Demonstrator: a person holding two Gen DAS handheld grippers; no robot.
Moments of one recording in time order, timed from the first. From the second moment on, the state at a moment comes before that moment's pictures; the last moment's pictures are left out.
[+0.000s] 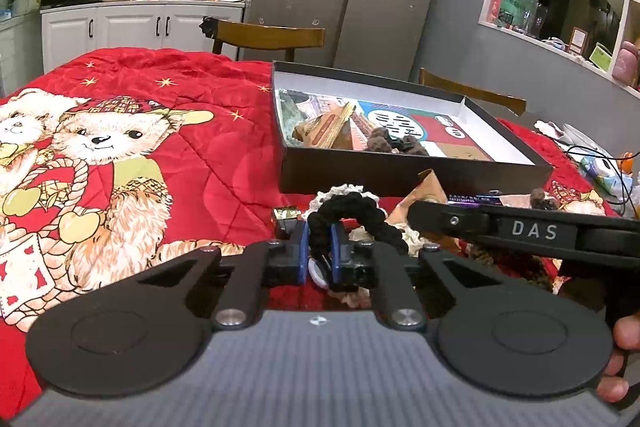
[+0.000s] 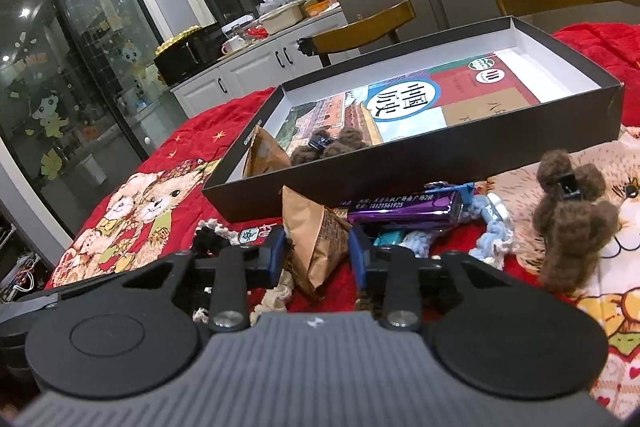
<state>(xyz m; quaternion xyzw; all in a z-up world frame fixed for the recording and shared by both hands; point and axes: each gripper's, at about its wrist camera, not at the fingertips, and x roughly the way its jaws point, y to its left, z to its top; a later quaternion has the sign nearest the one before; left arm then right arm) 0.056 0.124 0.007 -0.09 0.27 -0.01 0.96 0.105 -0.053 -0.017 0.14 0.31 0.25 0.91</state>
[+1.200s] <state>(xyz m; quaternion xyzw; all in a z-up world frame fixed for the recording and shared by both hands) 0.029 0.113 0.019 -0.05 0.20 0.01 0.98 0.086 -0.058 -0.002 0.12 0.22 0.25 0.94</state>
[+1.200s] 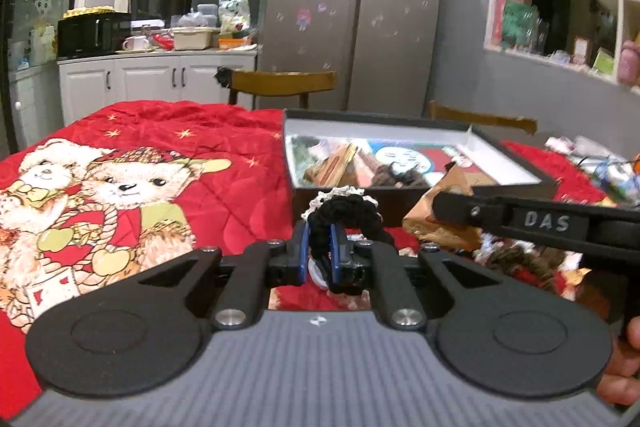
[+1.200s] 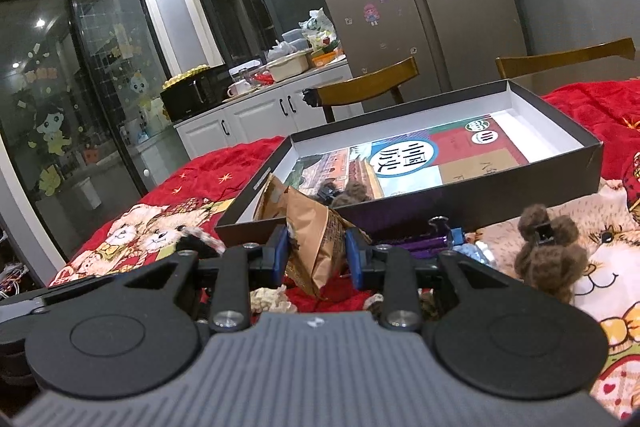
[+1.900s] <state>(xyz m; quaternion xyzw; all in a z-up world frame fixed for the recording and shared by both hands) 0.016 0.098 0.024 -0.01 0.16 0.03 0.99 0.088 -0.060 0.001 0.13 0.22 0.27 0.93</state>
